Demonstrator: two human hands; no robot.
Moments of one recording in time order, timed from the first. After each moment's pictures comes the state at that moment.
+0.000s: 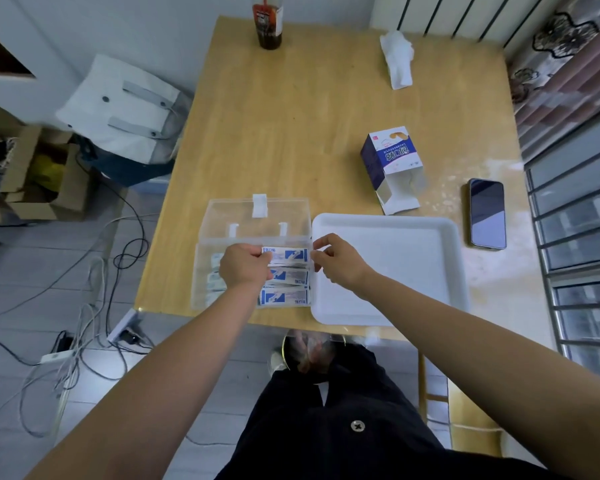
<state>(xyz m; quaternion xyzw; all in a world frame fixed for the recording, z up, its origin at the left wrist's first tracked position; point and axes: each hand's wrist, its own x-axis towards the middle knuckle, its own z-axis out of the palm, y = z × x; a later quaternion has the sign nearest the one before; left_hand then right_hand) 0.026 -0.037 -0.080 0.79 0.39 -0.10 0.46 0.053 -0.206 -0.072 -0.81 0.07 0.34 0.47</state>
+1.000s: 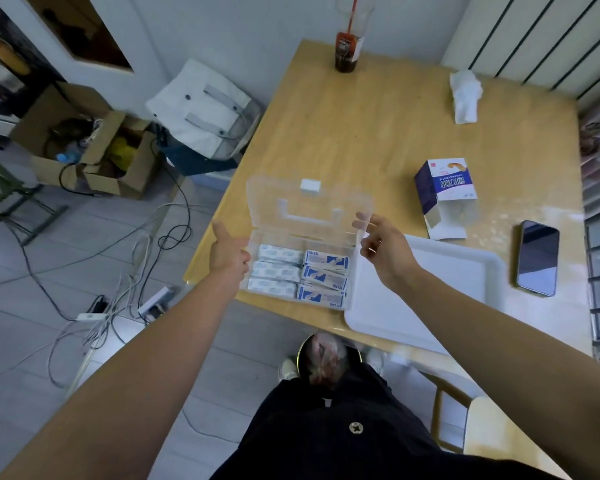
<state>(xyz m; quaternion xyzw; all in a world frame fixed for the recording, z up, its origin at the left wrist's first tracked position) -0.005 0.045 -0.038 0.58 0.53 -0.07 0.62 0.075 -0.192 -0.054 -0.62 0.16 0.25 0.72</state>
